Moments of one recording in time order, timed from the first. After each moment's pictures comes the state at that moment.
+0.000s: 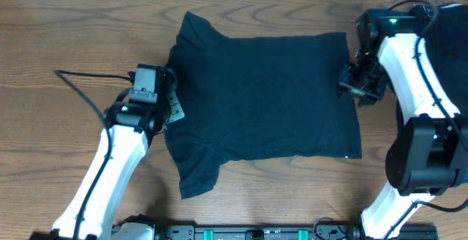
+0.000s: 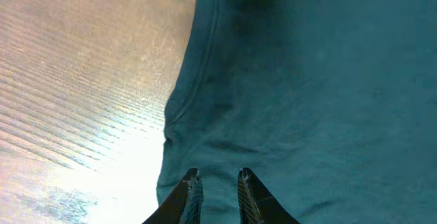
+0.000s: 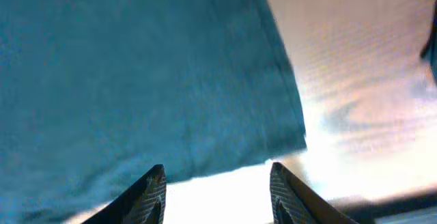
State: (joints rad) left arm -0.18 1.34 0.95 -0.75 -0.08 -0.55; right arm 0.04 1.93 1.61 -1.41 -0.02 0.46
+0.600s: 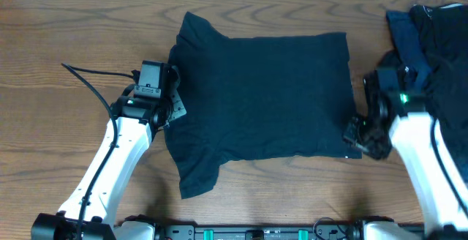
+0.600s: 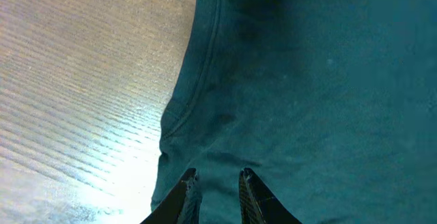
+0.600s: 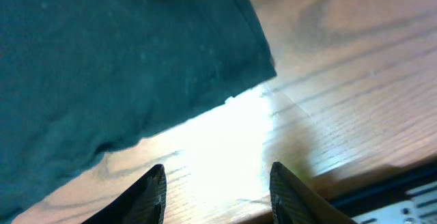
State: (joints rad) left arm -0.18 1.39 0.95 -0.70 -0.09 -0.56; right arm 0.03 1.36 0.98 -1.17 0.00 0.60
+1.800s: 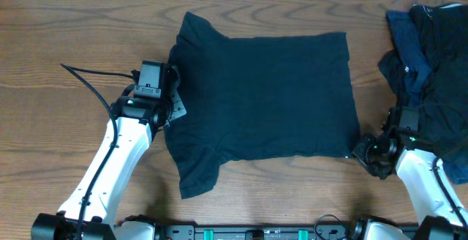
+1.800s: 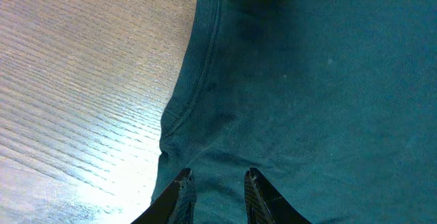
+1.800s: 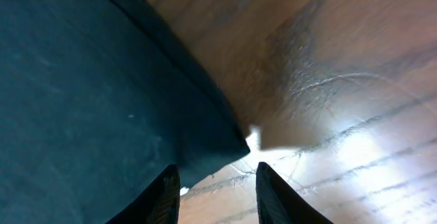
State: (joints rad) left arm -0.18 1.39 0.95 -0.71 -0.09 -0.56; right arm -0.24 1.30 0.56 -0.67 -0.14 0.54
